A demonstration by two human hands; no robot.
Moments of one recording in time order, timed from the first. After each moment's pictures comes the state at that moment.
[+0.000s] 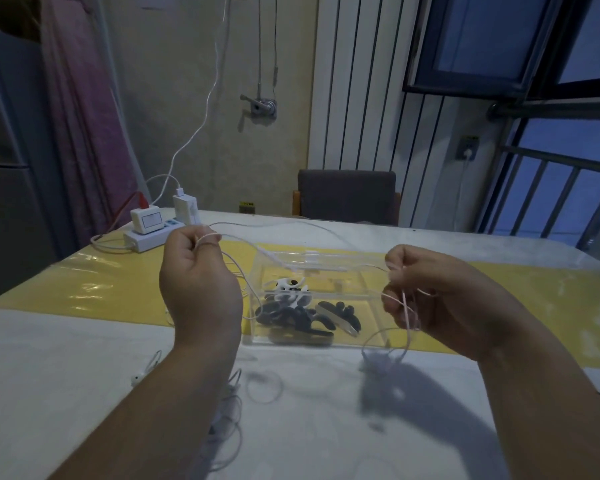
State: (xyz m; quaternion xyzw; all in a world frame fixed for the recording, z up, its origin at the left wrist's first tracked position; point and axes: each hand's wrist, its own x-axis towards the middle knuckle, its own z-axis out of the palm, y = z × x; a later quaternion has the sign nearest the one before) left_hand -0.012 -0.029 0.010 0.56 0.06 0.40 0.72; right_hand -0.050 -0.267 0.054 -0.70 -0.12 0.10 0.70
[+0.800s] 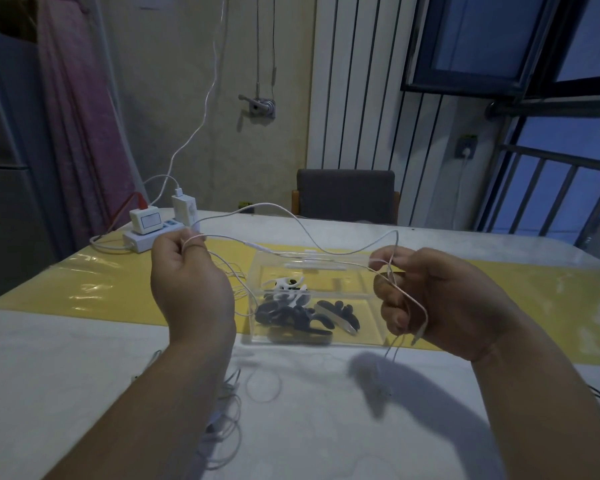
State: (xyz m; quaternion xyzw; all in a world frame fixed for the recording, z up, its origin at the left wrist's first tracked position) left_hand -0.007 -0.025 0.010 0.55 0.11 0.41 0.72; right_hand -0.044 -0.268 0.048 -0.60 -0.14 0.17 0.76
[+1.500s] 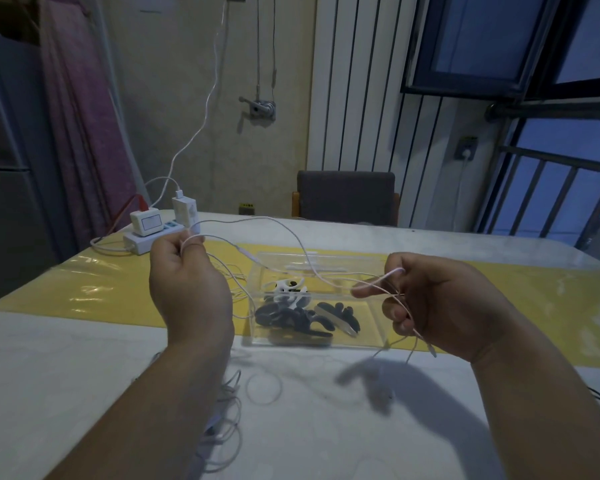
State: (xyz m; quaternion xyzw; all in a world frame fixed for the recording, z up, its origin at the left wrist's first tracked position) left_hand -0.007 -0.022 0.010 0.55 0.12 0.40 0.72; right_hand -0.047 -0.264 0.051 -0.64 -0.09 0.14 0.75
